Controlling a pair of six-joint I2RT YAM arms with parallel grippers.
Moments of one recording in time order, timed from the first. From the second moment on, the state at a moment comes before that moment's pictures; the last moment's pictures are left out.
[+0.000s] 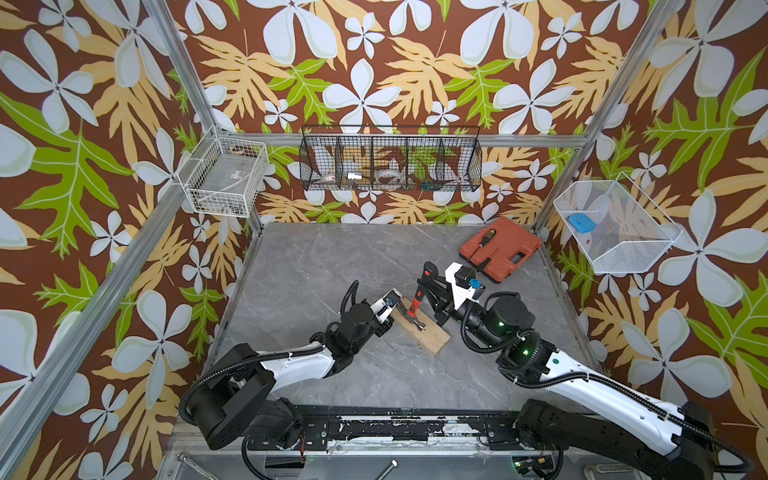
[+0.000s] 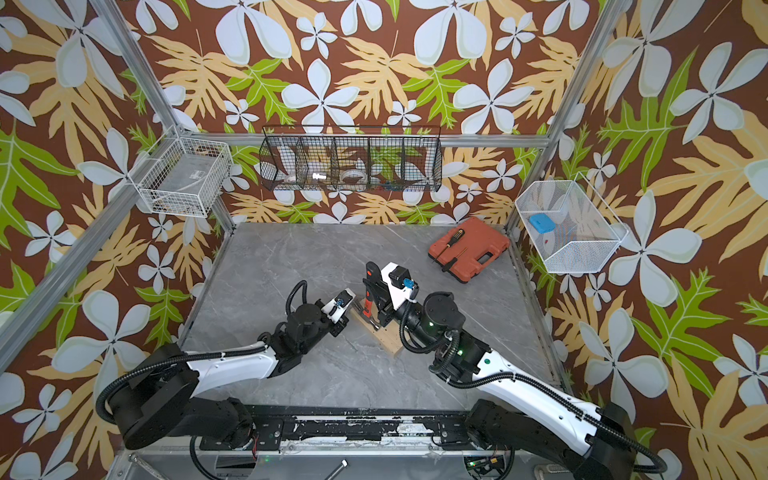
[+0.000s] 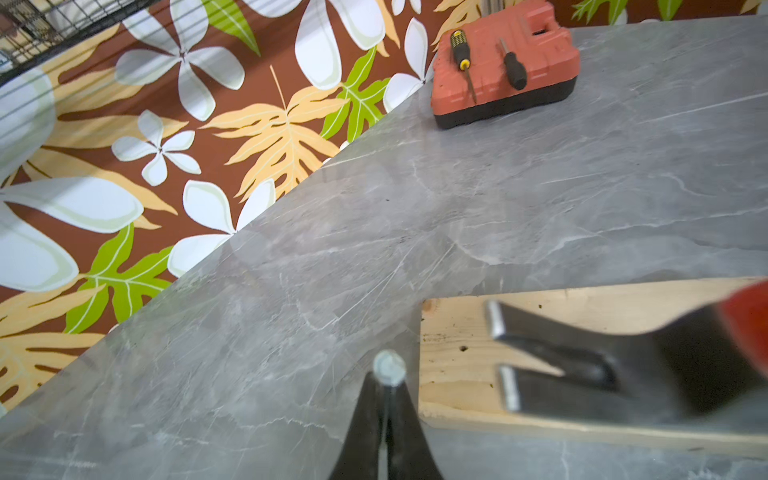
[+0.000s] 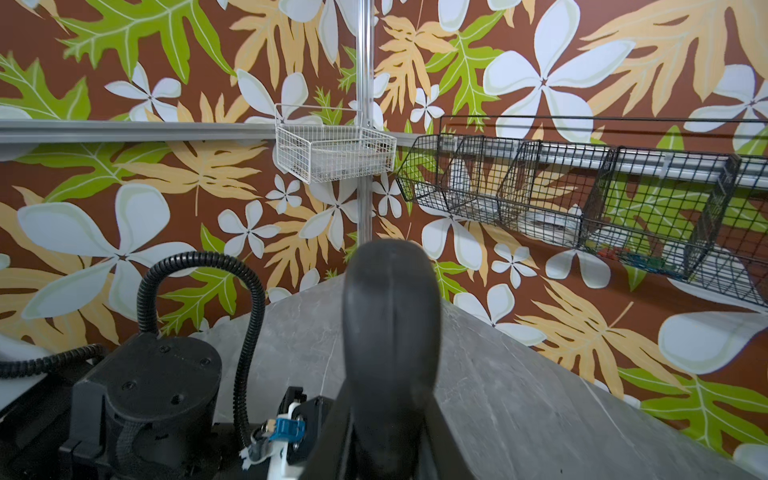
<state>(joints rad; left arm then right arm) -0.77 1.40 0.54 0.53 -0.28 0.26 0.85 0.98 0.74 0.31 0.06 -0.03</state>
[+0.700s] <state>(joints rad) -0.61 1.76 0.91 -0.04 -0.26 -0.26 0.84 0.93 0.73 0.22 0.24 -0.05</state>
